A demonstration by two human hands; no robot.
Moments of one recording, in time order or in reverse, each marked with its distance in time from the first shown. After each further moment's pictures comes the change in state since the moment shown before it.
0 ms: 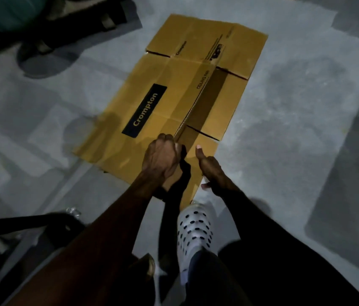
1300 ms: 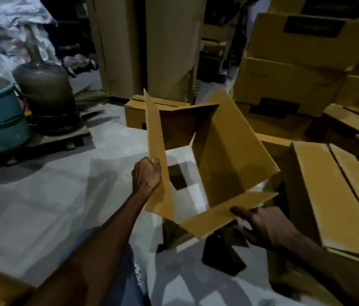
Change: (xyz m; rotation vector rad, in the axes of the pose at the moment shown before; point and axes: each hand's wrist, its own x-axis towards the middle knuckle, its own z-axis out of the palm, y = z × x) left_hand -0.128 0.223 -0.259 -0.642 0.268 -0.010; right_hand -0.465 0.030 -0.310 -1.459 0.756 -1.192
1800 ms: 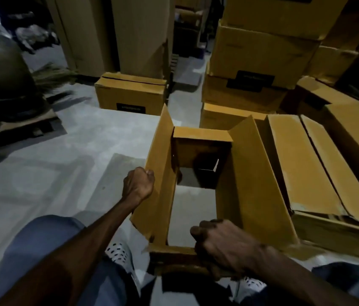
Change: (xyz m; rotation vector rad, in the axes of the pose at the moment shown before) left_hand -0.053 -0.015 0.042 0.276 -0.273 0.014; right_hand -0.031 -0.079 -0.003 0.115 -0.494 -0.299
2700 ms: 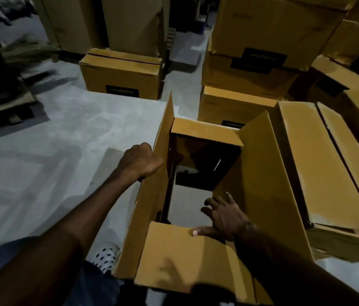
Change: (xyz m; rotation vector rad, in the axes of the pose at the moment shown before) left_hand 0.081 0.044 -0.002 0.111 -0.231 0.099; right_hand 0.071 0.130 0.109 0.093 -0.177 0.477
